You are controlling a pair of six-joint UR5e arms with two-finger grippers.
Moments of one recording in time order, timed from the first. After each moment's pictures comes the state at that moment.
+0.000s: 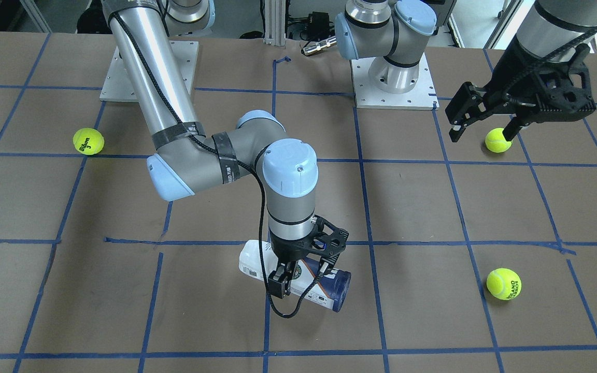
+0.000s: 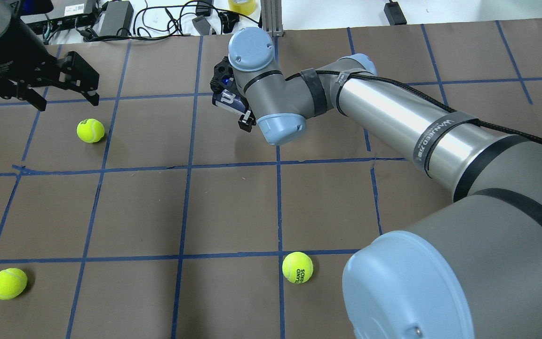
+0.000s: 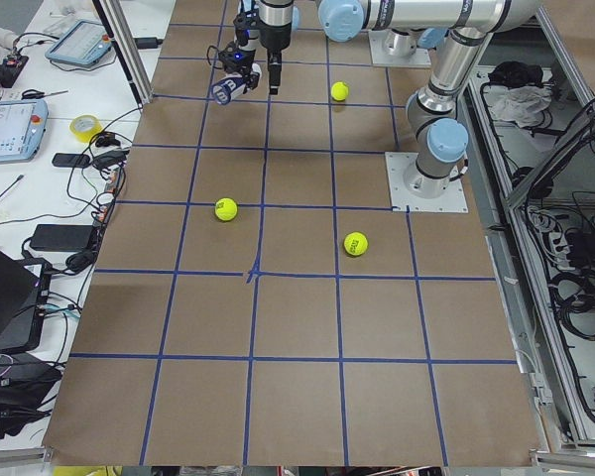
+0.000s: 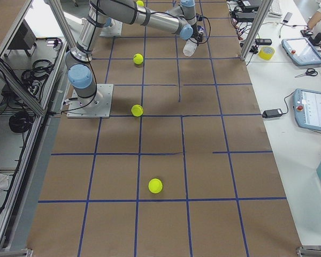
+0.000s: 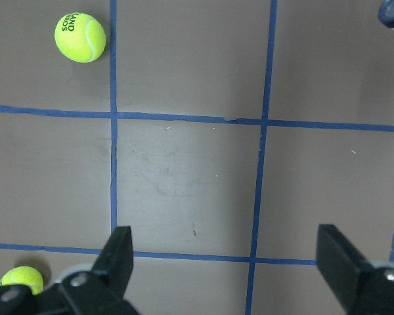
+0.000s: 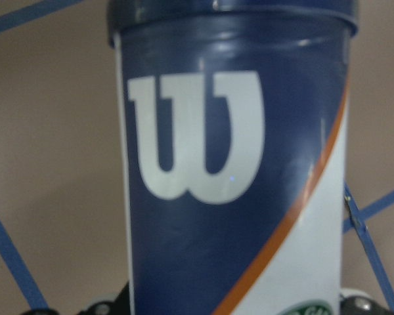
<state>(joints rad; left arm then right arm) -1.36 -1.53 -1.56 -1.57 1.54 0.15 2.00 -0.90 1.38 -2.34 -1.64 -0.74</state>
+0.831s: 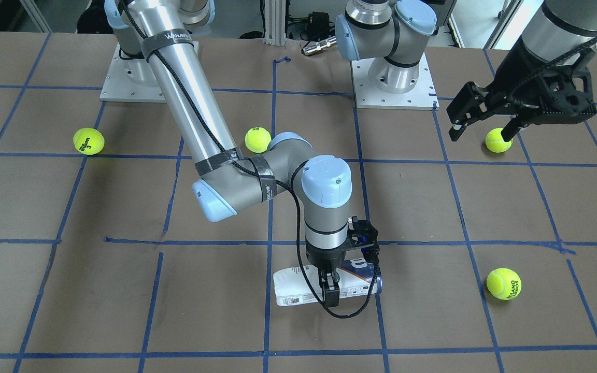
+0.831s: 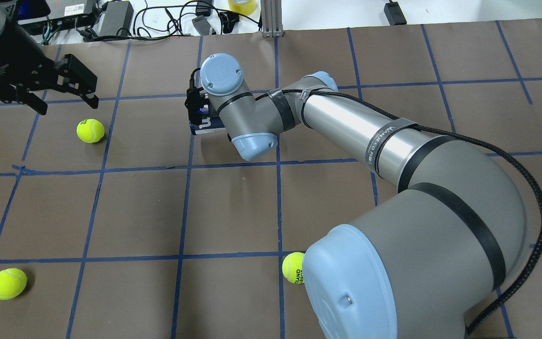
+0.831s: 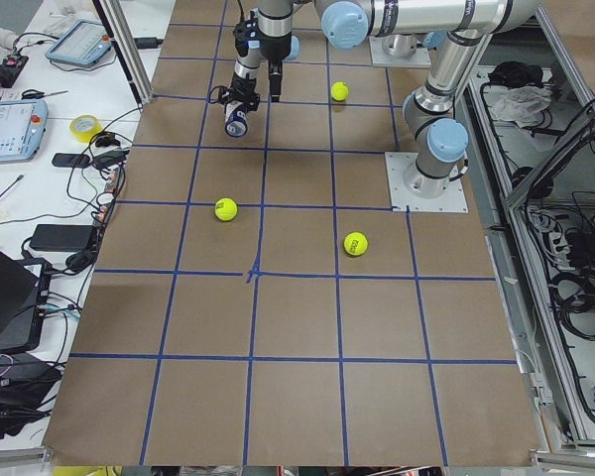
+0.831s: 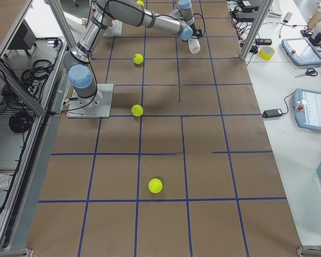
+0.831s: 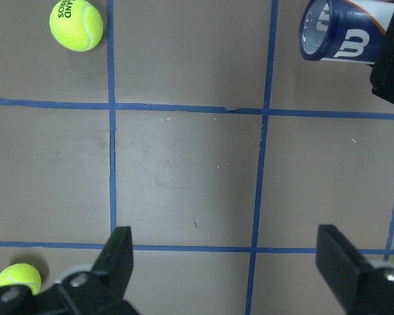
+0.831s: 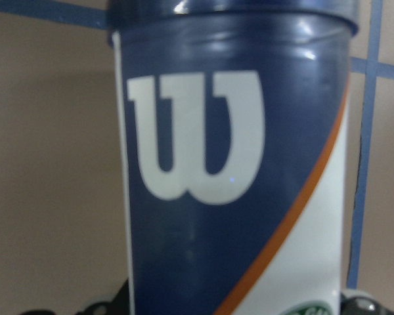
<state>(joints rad) -1.35 -1.54 -1.56 -1.58 1.52 0.16 2.06 -0.77 1.32 -2.46 -1.64 -1.19</state>
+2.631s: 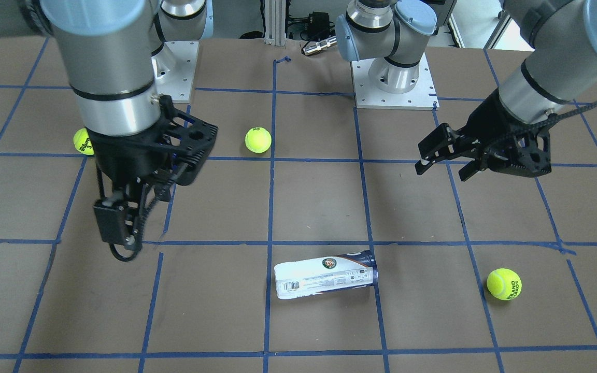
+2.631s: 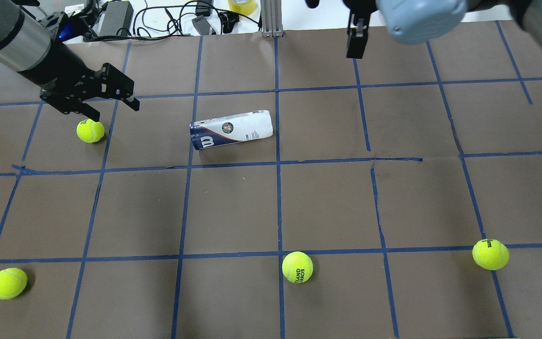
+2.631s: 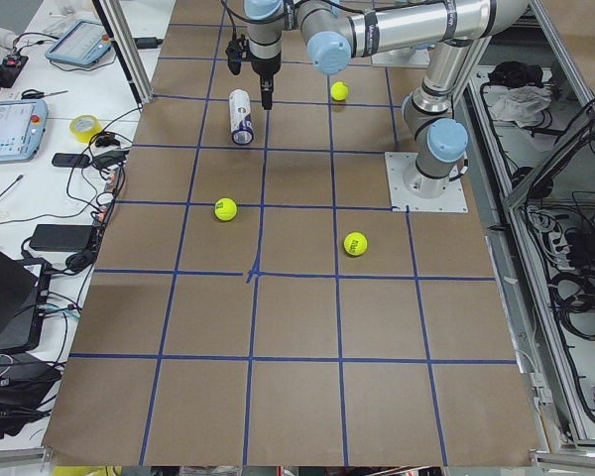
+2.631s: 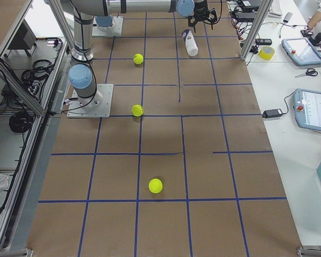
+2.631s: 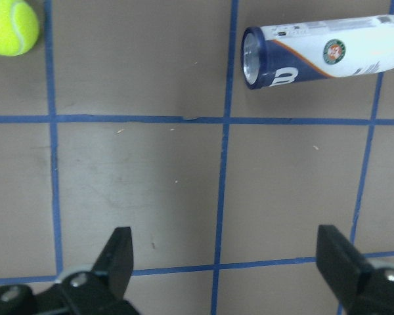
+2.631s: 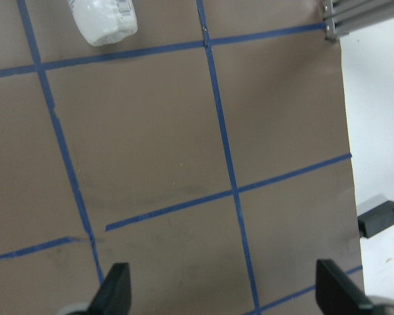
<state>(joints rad) -1.34 -1.64 -1.67 -1.42 1.27 0.19 1.70 -1.33 1.33 -1.84 -1.66 -1.23</state>
